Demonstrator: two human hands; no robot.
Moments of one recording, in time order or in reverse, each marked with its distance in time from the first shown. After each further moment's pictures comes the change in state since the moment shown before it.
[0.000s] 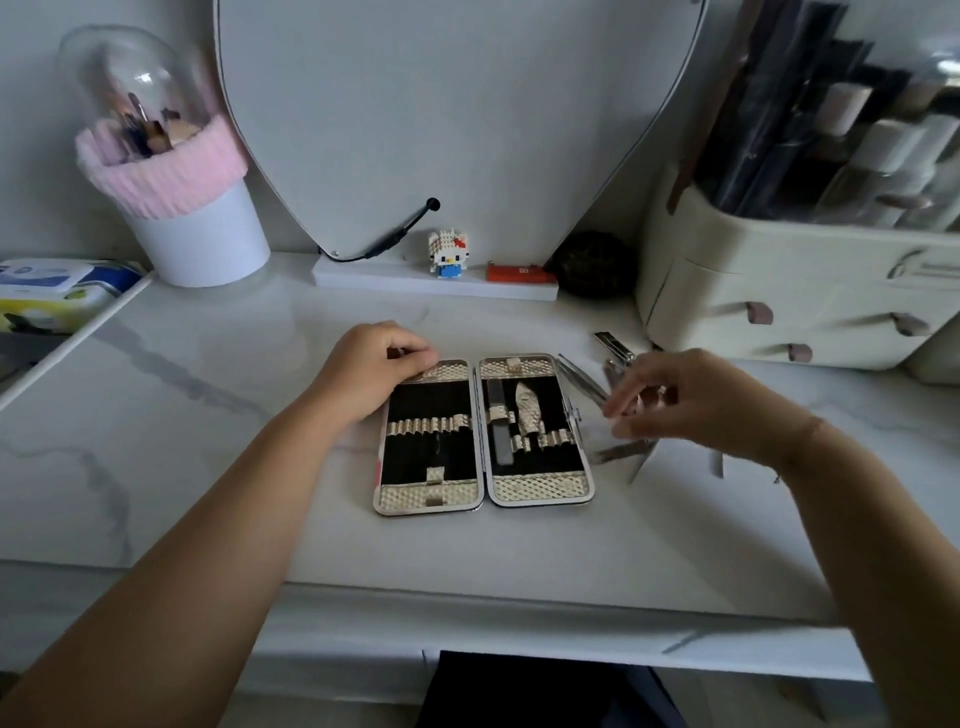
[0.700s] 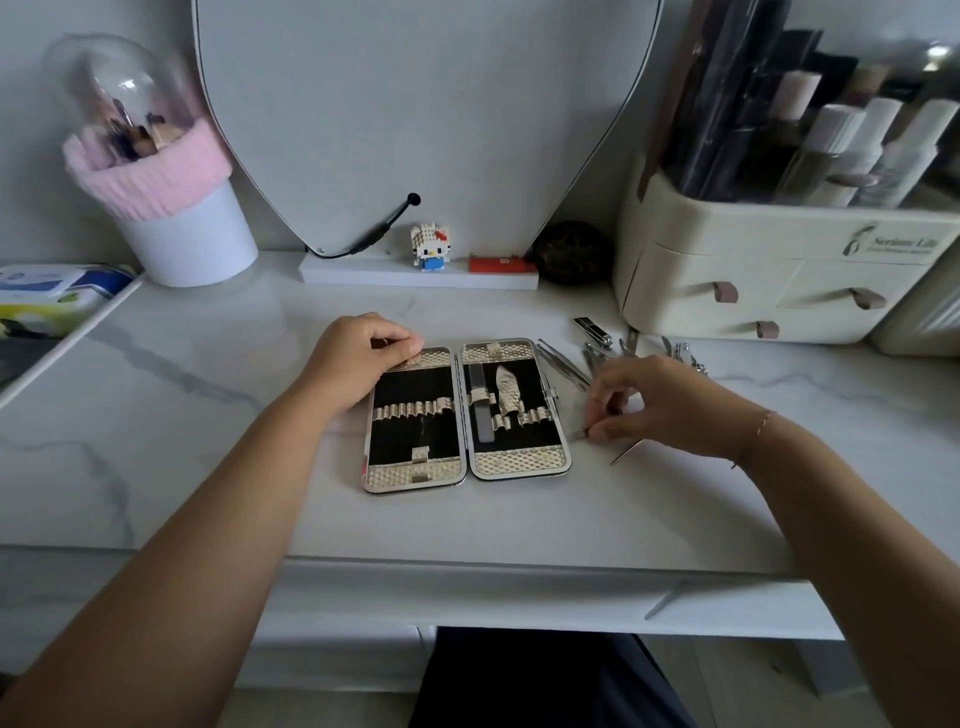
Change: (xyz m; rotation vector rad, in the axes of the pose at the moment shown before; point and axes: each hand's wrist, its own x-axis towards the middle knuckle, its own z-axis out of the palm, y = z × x) left_hand -0.003 0.000 0.001 -0.004 0.038 -0.028; right_hand -0.004 0.018 0.017 -0.034 -0.026 -0.064
